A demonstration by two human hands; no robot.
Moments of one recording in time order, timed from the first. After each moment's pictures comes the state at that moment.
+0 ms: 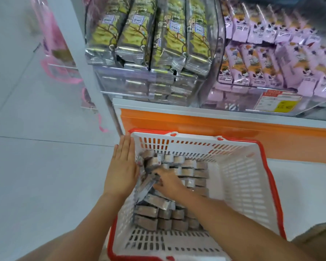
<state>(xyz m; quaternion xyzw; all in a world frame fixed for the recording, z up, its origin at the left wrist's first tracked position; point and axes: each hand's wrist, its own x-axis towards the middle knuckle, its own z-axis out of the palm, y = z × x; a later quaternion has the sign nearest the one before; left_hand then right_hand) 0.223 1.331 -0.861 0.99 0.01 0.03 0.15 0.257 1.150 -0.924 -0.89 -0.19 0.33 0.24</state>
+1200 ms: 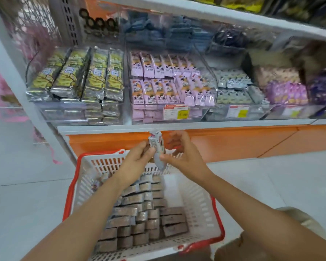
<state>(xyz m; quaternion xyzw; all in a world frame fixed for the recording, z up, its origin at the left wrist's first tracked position) 0.260 1.181 -0.726 0.72 -0.08 -0.10 0.68 0.262 0.999 -0.698 -0.83 -0.13 0.01 0.54</state>
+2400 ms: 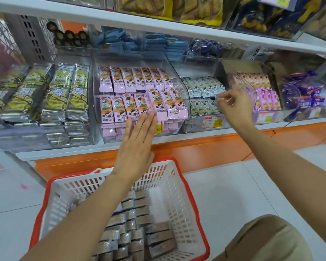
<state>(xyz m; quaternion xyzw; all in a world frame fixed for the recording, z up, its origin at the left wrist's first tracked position) 0.321 1.118 -0.691 0.93 -0.24 0.26 0.07 0.389 0.821 -0.600 -0.93 0.06 -0.26 0.25</state>
